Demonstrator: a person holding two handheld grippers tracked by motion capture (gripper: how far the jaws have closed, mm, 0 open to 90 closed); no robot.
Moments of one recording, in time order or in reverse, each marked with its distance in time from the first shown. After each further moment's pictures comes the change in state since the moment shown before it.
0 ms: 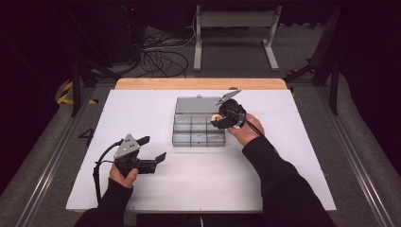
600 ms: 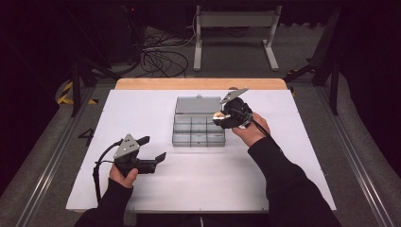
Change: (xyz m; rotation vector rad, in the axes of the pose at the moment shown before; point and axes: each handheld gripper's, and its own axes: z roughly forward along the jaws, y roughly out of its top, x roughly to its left) left arm 0.000 0.000 0.000 -0.002 -0.004 -0.006; right arm 0.008 0.003 -0.036 -0.055 0.011 -0.022
